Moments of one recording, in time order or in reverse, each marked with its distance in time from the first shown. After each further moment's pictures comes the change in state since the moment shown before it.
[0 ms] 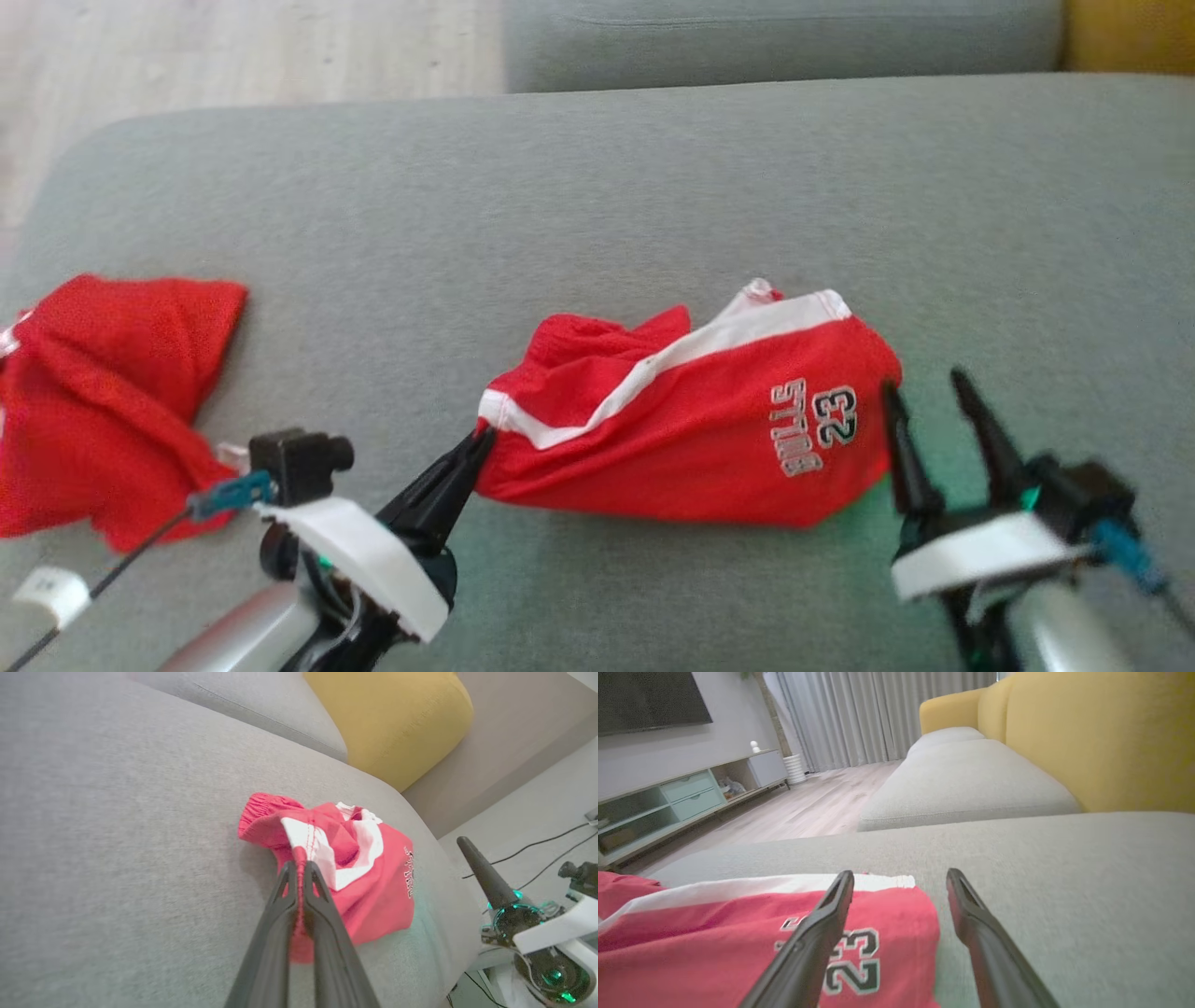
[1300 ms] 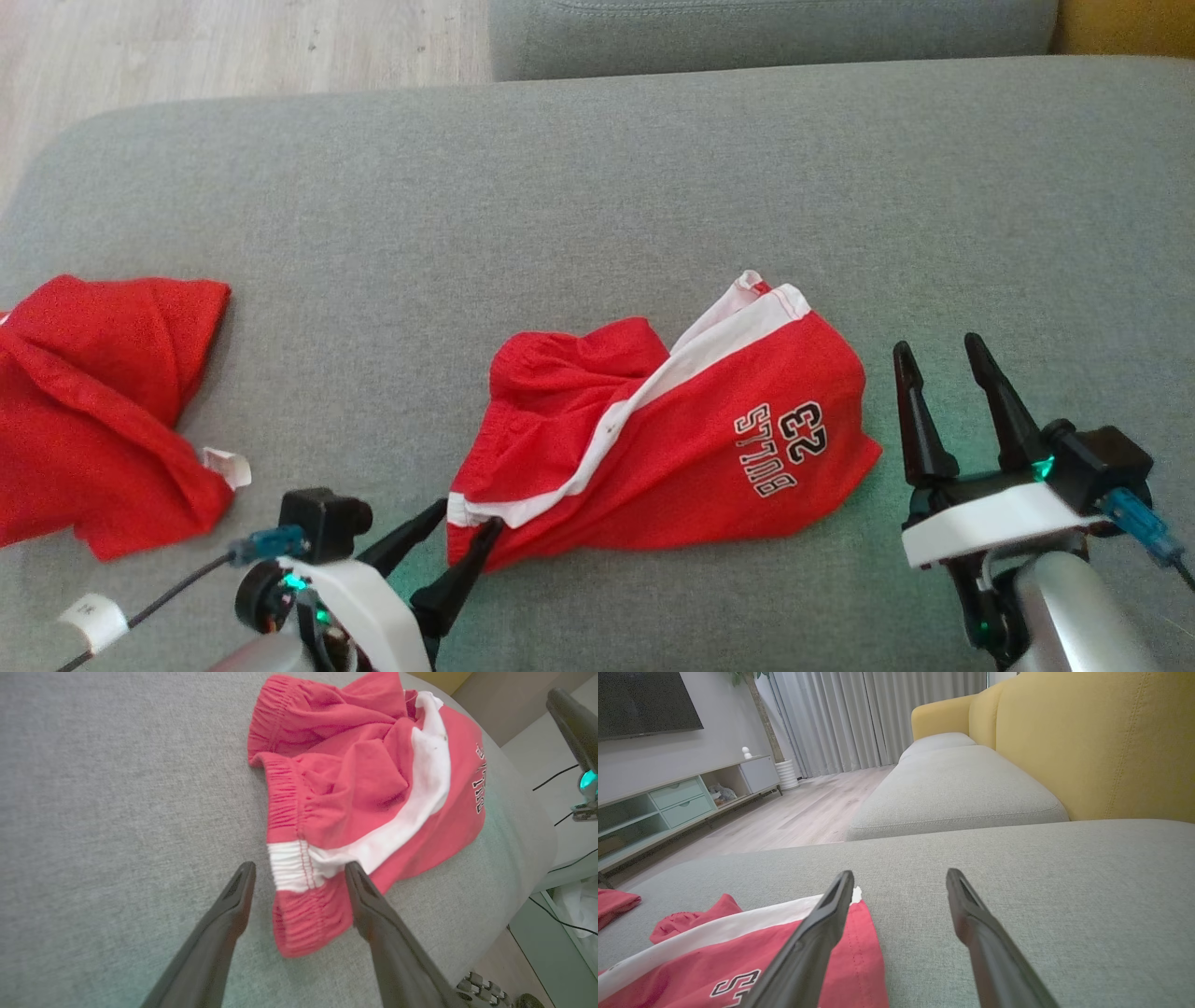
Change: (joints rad) left arm 0.018 0.027 -0.102 0.140 0.158 0.001 0.008; right arm -0.073 -0.036 0.010 0.032 0.038 0.000 0.000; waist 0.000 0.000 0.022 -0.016
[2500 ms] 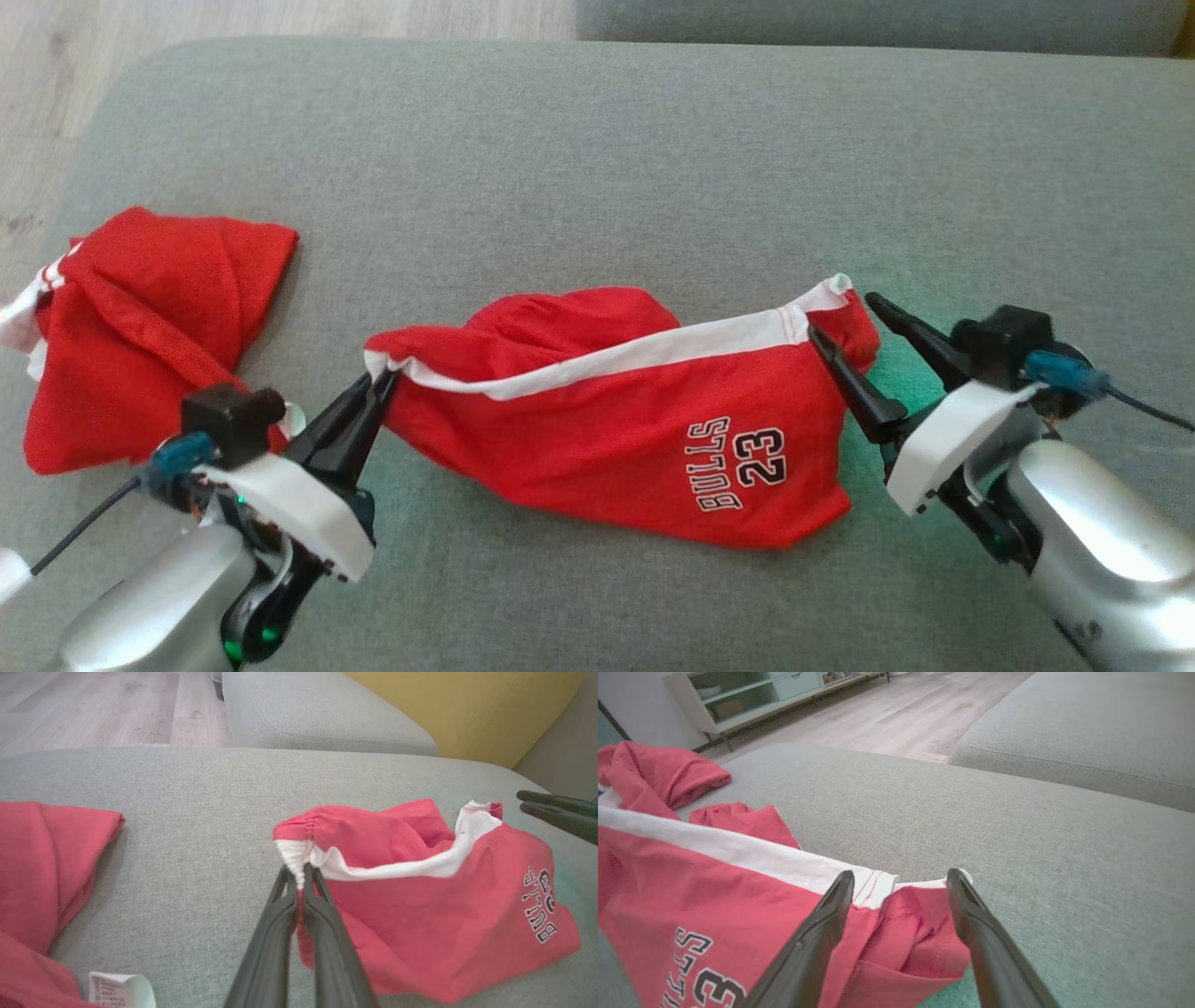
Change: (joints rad) left arm -0.146 0.040 0.074 0.061 0.086 0.031 -0.142; right arm -0.338 -0.309 0.557 0.169 0.343 0.000 0.150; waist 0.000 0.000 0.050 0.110
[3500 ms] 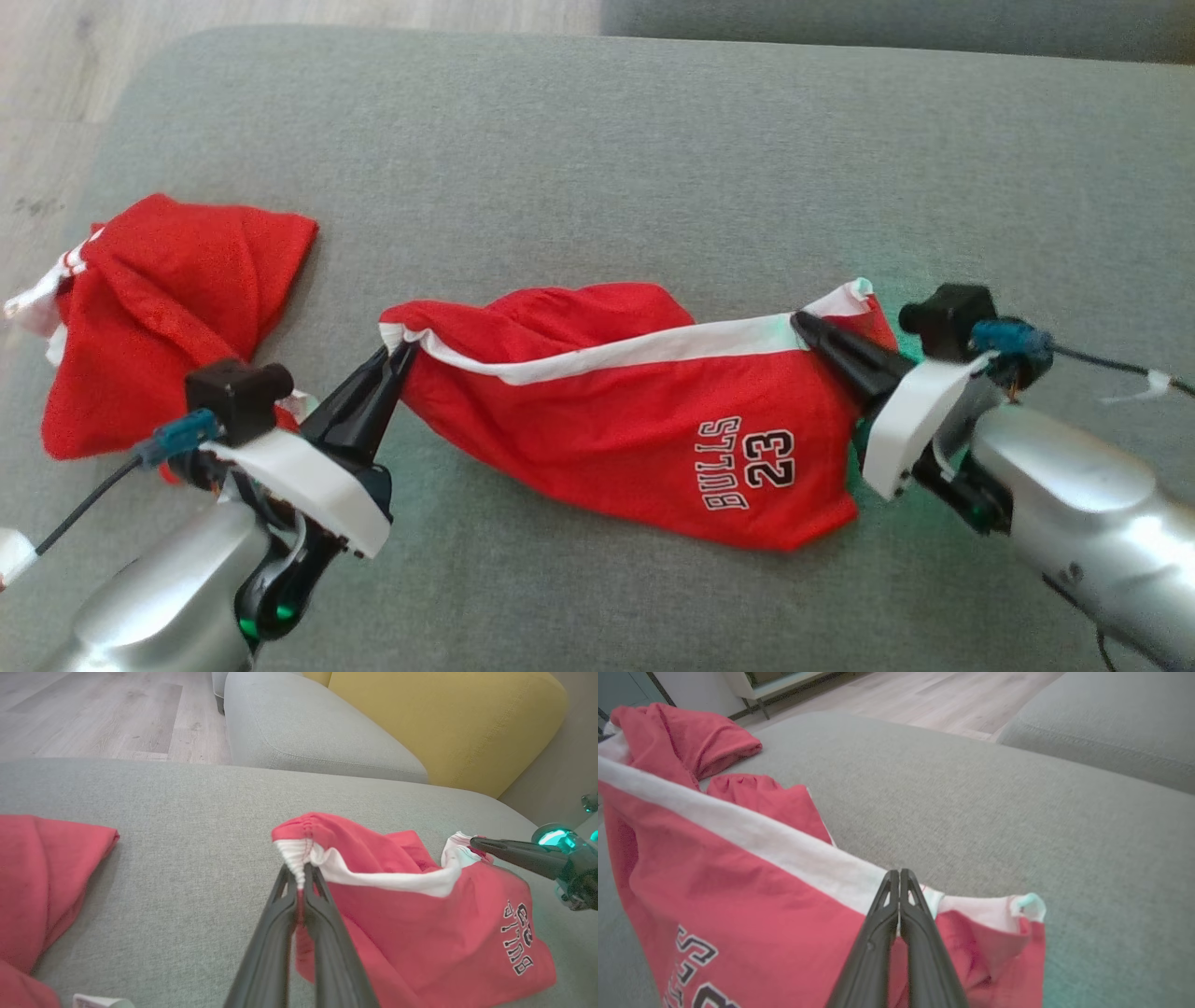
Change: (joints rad) left arm -0.036 -0.036 0.010 0.000 -0.043 -0.030 -0.016; right arm -0.287 -0.046 0.531 0.185 0.319 0.000 -0.106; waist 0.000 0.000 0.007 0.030
